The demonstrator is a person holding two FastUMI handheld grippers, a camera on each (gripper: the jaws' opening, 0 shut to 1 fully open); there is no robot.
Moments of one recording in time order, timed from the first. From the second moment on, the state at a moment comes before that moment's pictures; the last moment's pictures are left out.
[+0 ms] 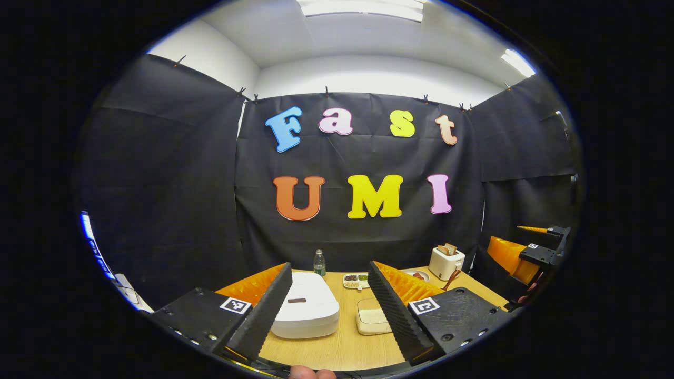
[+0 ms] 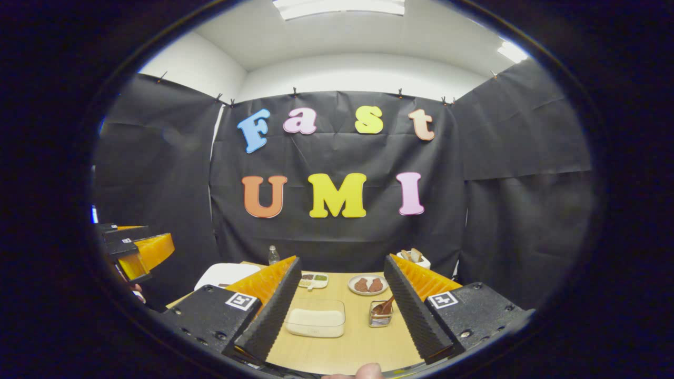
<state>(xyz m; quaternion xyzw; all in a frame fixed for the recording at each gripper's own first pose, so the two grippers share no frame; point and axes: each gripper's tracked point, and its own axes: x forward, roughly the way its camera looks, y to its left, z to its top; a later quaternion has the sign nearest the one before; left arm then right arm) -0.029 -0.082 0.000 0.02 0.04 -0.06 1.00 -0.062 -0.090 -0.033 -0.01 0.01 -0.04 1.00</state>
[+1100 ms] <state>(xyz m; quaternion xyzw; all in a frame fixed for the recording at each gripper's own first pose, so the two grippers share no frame) -0.044 -0.121 -0.004 0.03 0.02 -0.08 1.00 -0.086 -0.123 -0.042 -0.01 0.02 -0.08 1.00</state>
